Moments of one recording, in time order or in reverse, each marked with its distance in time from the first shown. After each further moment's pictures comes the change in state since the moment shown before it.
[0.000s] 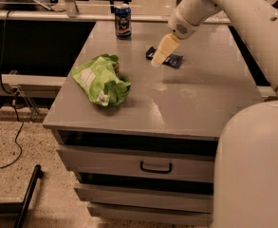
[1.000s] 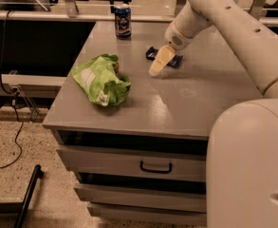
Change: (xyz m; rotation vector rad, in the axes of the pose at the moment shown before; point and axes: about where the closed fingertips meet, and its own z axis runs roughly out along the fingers) arm 0.021 -0.001 0.045 -0.036 0.022 0.047
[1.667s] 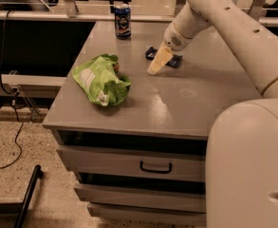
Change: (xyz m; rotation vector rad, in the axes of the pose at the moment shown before) arm 0.000 0.002 0.007 -0.010 0.003 -0.001
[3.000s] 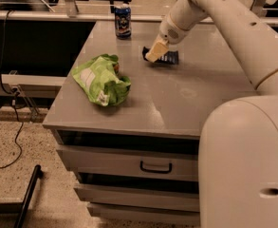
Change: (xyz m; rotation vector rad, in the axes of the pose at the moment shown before) arm -0.028 0.008 -0.017 -0.027 -0.024 -0.075
